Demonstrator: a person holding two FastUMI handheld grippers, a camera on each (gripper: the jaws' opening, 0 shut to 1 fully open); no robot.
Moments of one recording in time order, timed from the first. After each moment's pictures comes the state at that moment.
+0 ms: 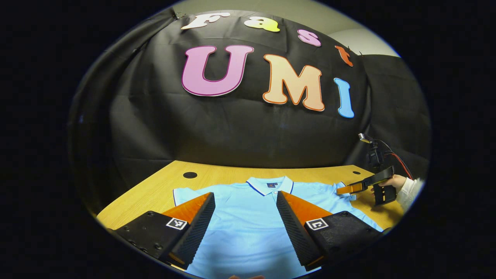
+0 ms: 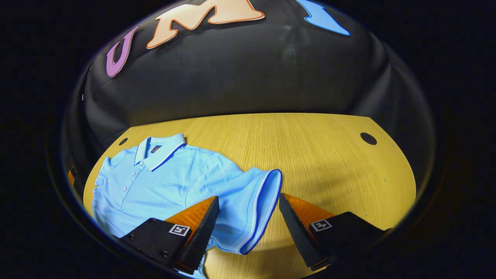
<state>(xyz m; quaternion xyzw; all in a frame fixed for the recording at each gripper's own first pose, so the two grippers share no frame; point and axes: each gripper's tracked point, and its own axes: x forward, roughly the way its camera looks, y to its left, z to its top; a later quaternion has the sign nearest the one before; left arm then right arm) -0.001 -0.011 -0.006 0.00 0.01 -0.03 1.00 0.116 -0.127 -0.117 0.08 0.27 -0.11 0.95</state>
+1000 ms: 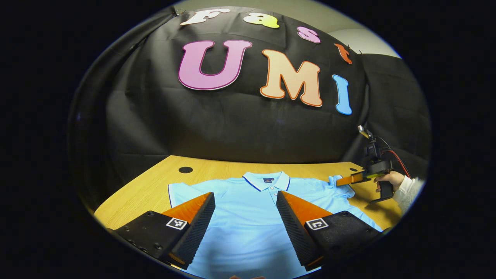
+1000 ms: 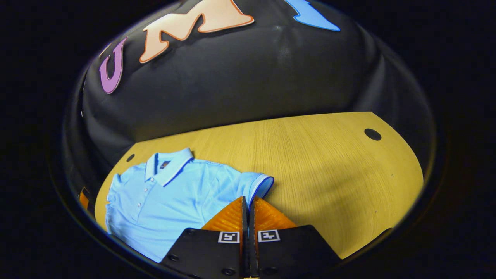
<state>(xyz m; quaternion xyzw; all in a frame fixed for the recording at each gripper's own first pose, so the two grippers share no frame) 0.001 -0.017 -0.016 -0.01 0.03 -0.04 1.00 0.129 -0.102 -0.084 0.15 0.23 -0.09 0.96</state>
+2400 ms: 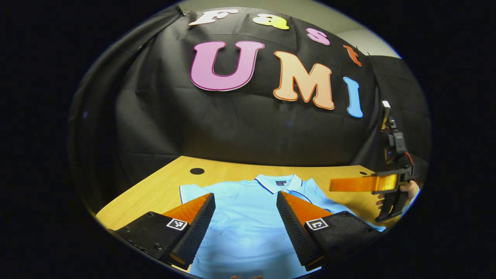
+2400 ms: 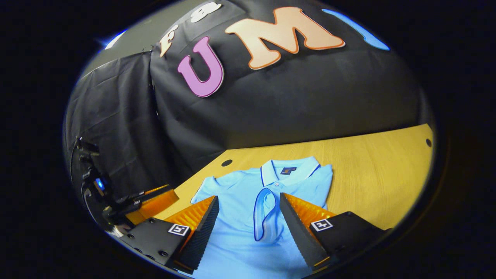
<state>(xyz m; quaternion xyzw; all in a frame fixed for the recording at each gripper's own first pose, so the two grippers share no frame) 0.007 0.017 -0.010 -0.03 0.02 0.00 1.00 0.085 0.106 -0.024 0.14 0.14 0.15 0.97</state>
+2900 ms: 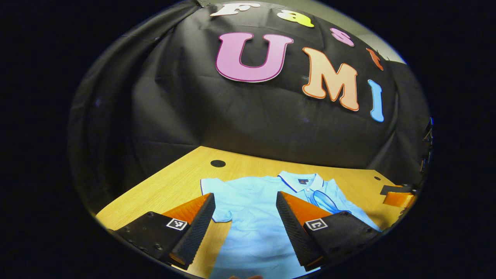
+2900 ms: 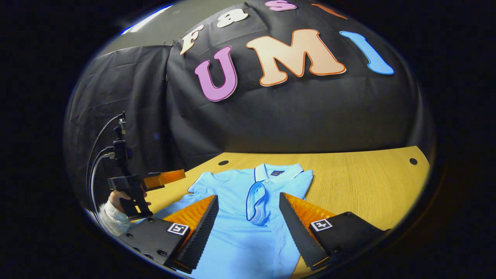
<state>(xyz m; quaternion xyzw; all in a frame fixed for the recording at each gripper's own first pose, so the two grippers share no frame) 0.017 0.068 -0.028 -0.05 0.06 0.06 0.99 0.022 0.090 -0.014 0.10 0.09 0.15 0.98</state>
